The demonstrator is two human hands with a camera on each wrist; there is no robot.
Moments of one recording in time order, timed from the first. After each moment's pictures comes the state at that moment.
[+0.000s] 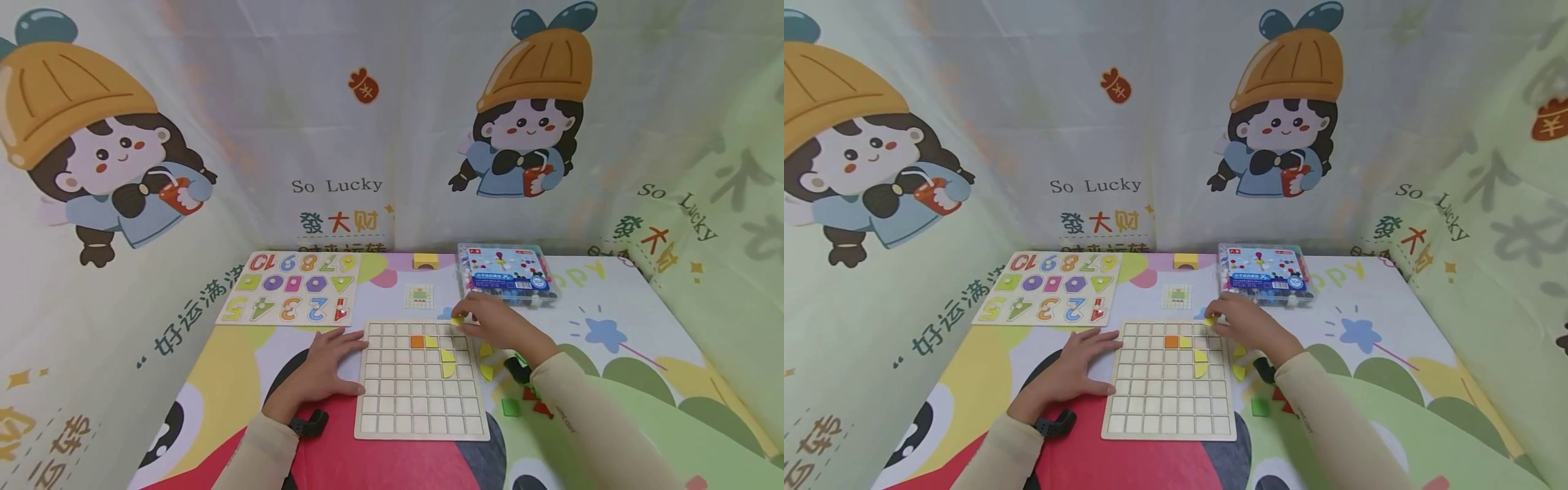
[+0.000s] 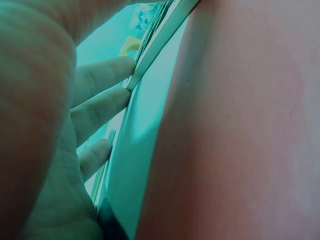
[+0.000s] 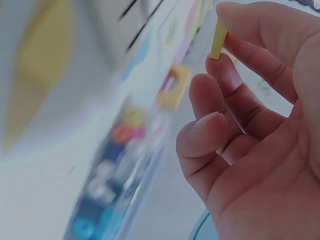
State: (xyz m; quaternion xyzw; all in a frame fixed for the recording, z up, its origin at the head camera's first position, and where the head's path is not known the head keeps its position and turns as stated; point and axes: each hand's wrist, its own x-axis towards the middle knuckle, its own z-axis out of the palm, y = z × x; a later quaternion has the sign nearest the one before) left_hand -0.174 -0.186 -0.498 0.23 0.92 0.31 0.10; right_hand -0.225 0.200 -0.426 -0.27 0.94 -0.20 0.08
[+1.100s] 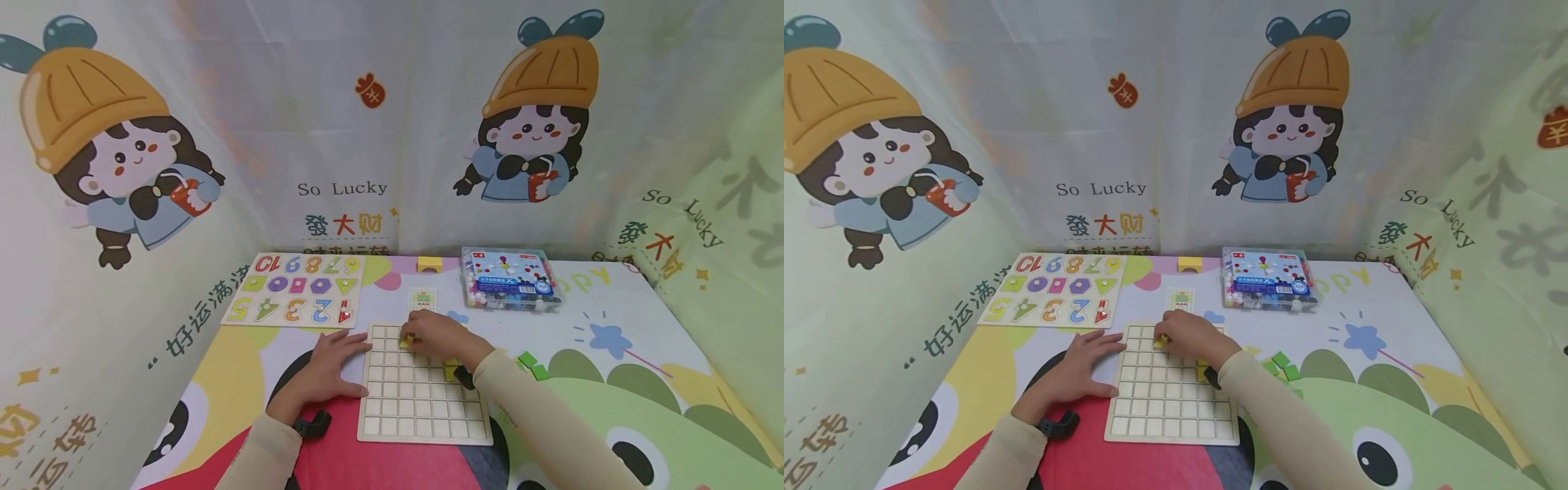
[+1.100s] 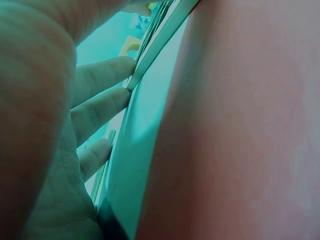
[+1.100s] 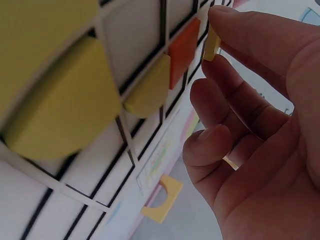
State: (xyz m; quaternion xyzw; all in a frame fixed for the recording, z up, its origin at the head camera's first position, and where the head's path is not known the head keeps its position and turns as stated) left_hand -0.172 -0.187 -0.495 0.23 0.92 0.30 0.10; right_hand -0.232 0.098 -0.449 -0.34 0.92 -0.15 0.11
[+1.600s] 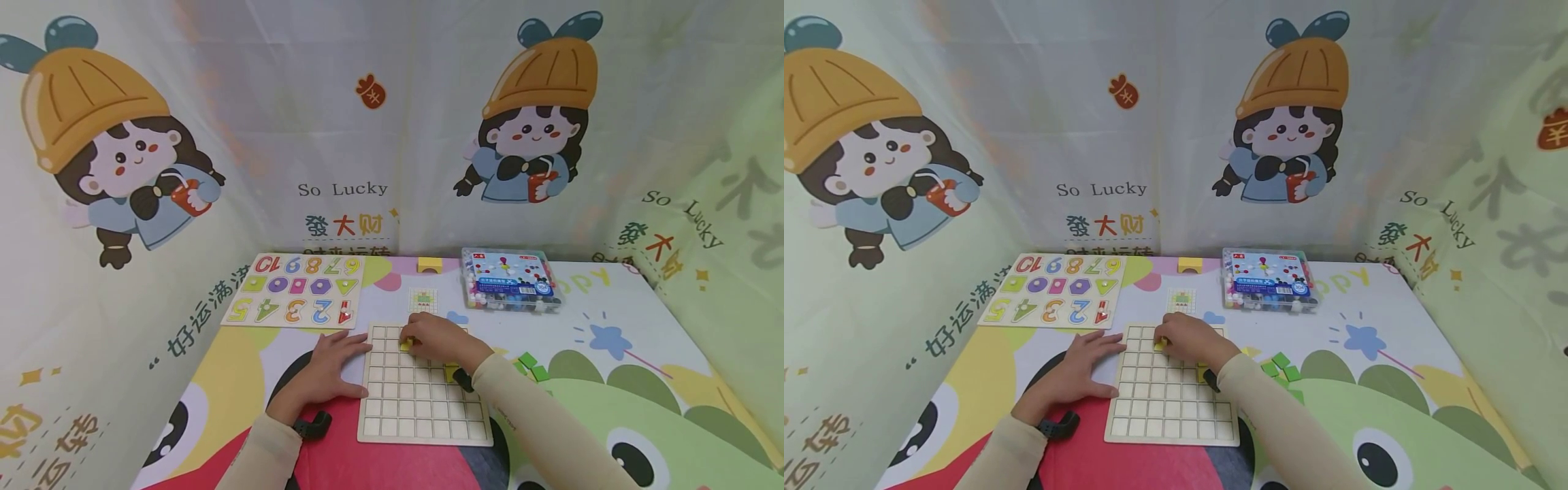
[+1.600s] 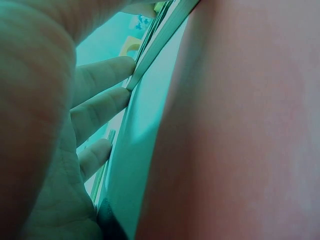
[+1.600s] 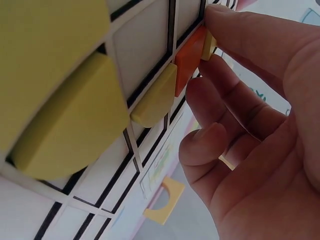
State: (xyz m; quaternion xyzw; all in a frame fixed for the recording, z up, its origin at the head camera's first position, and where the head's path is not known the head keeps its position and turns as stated) left_hand -0.172 -0.186 -0.496 0.22 0.92 0.31 0.10; right_hand -0.226 0.095 -0.450 -0.33 0.92 -0.16 0.12
